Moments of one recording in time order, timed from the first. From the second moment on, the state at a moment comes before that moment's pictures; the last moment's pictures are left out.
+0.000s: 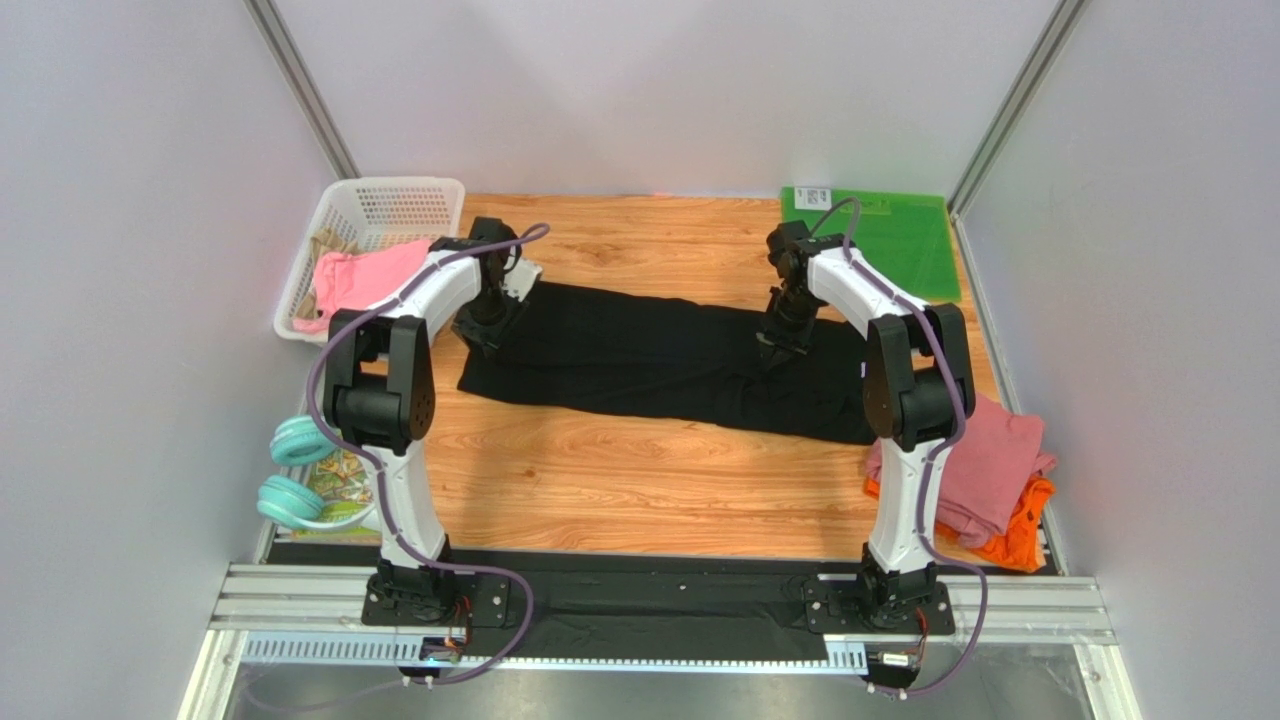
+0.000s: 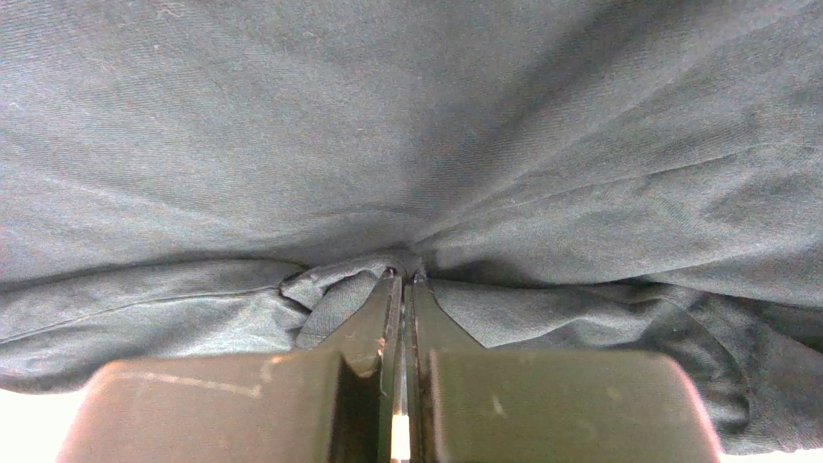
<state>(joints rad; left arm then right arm) -0.15 1.98 1.52 -0.88 -0.13 0.35 0.23 2.06 1.62 -0.98 -0.05 0.64</state>
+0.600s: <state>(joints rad) -0.14 2.00 1.52 -0.88 -0.10 0.34 0.23 2.04 1.59 -0.97 -0.05 0.64</state>
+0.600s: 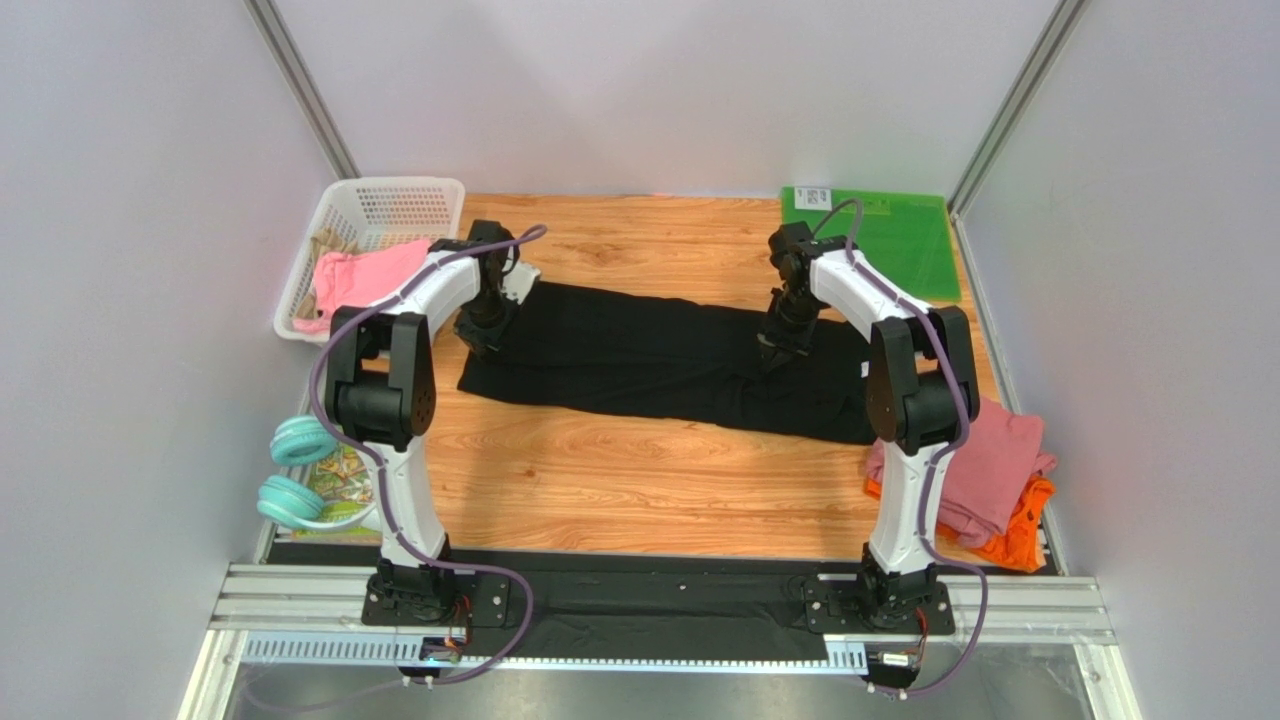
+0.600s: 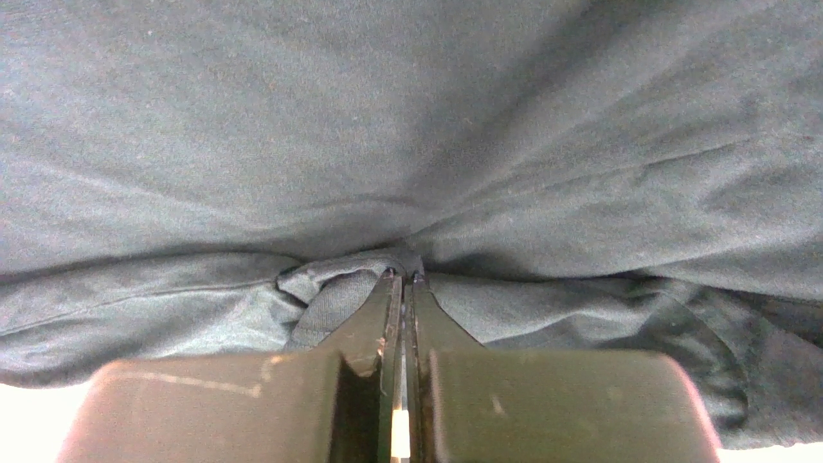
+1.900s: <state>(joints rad) -0.11 1.95 1.46 -0.82 -0.09 0.26 0.23 1.99 1.58 -0.96 -0.07 0.64</state>
